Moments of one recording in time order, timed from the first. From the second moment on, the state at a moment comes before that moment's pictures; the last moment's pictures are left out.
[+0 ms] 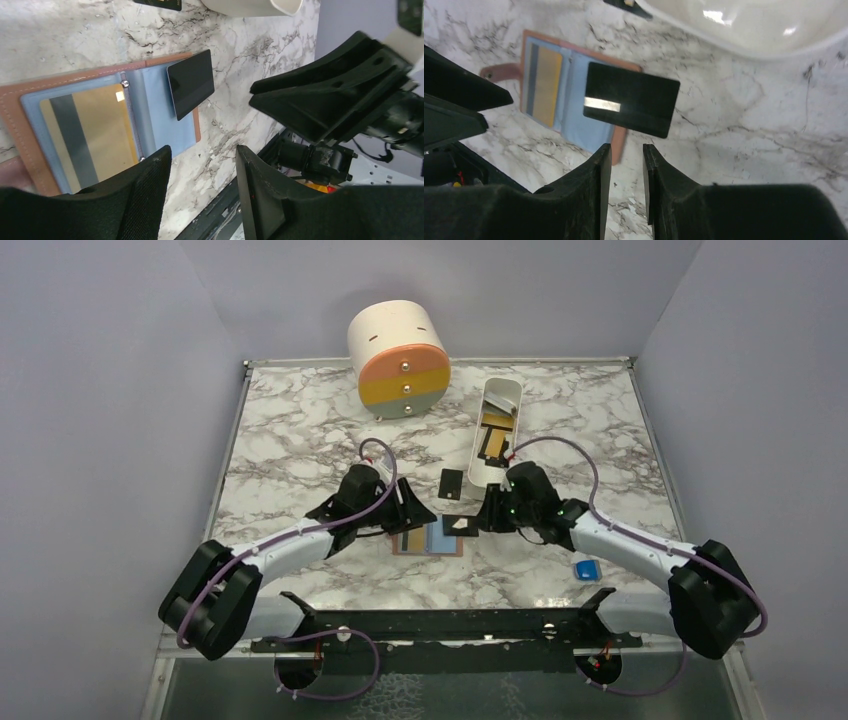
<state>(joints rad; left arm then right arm) -0.58 1.25 0.51 0.16 0.42 -0.94 0.64 1.25 0.67 -0.18 -0.11 0.57</state>
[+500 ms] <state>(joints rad) -0.68 1.49 0.55 0.32 0.35 -0.98 0.66 1.29 0.42 0.15 -0.09 0.64</state>
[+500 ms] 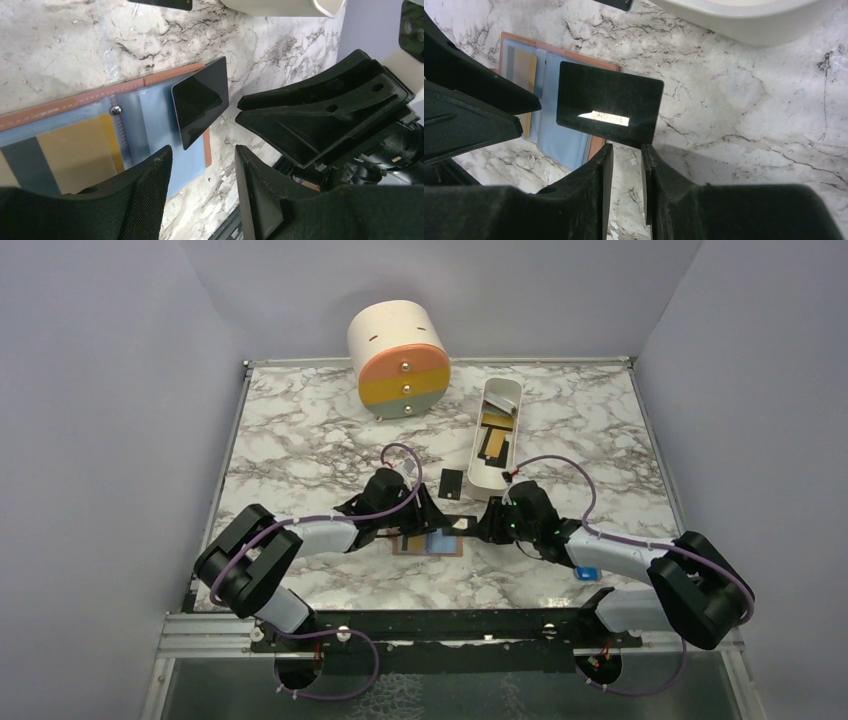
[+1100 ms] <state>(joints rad) -0.72 1.60 0.59 0.38 0.32 -0.98 0.66 1.38 0.36 0.37 -0.08 0.63</state>
